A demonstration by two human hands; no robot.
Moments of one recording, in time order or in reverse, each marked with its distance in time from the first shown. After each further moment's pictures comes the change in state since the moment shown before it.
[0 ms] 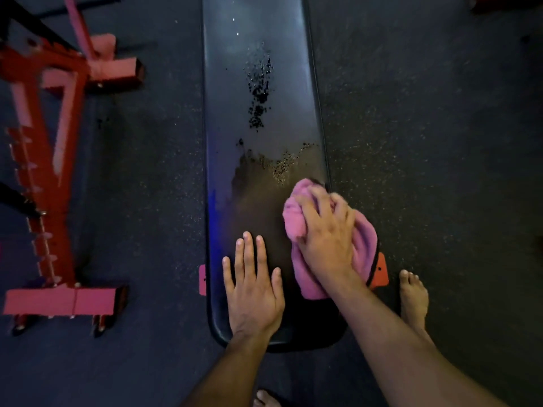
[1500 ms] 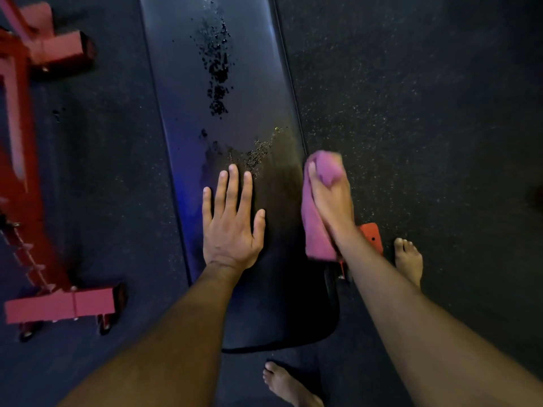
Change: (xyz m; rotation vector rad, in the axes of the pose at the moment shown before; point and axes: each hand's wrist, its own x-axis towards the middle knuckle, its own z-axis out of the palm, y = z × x) left_hand 0.127 -0.001 -0.010 0.060 0.049 0.290; right_hand 0.060 0.051 0.007 0.648 -0.011 0.371
